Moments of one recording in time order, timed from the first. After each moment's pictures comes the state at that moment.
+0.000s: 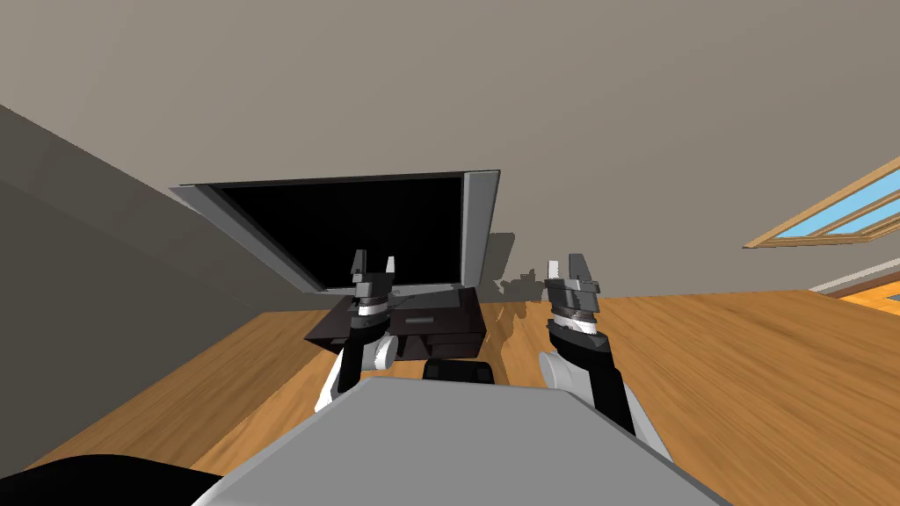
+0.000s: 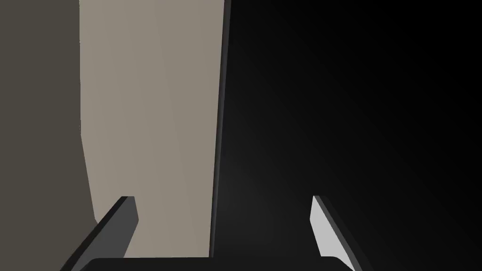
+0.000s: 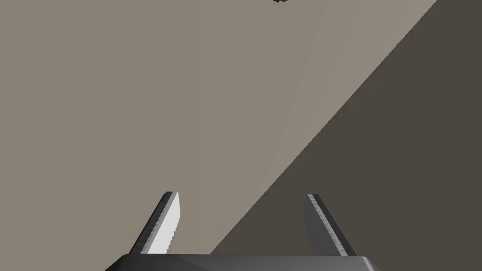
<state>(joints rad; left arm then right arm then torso) 0.45 0.01 -0.05 -2.28 -0.03 -0.53 0.15 0.54 0.02 -0.04 -2.34 0.07 -0.50 0.06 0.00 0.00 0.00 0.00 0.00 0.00</state>
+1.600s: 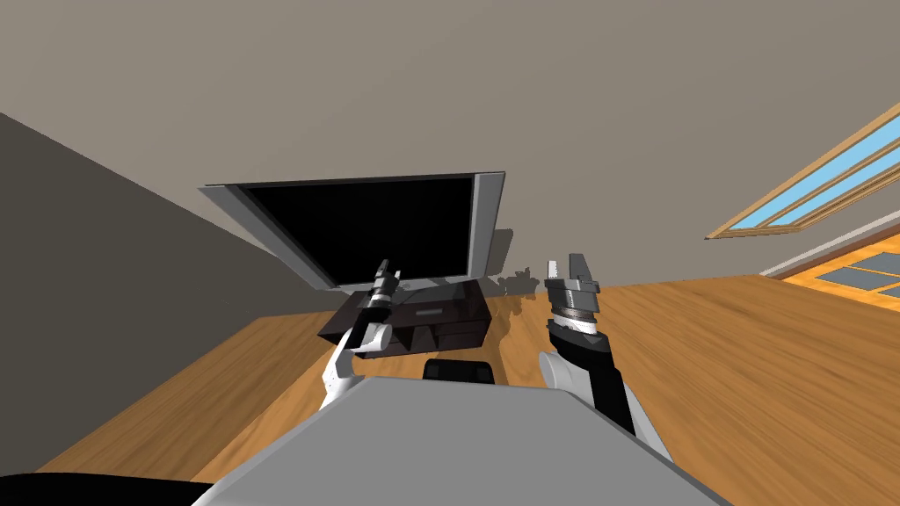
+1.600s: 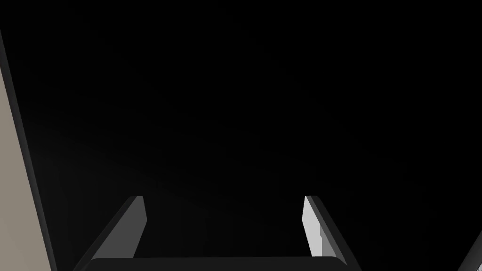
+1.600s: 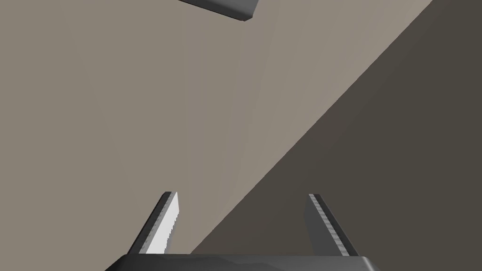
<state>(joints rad) 0.29 0.14 0.08 -2.03 0.10 -0.13 0.17 0.54 0.02 -0.04 -2.34 0.07 -0.50 0.06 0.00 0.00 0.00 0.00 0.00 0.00</state>
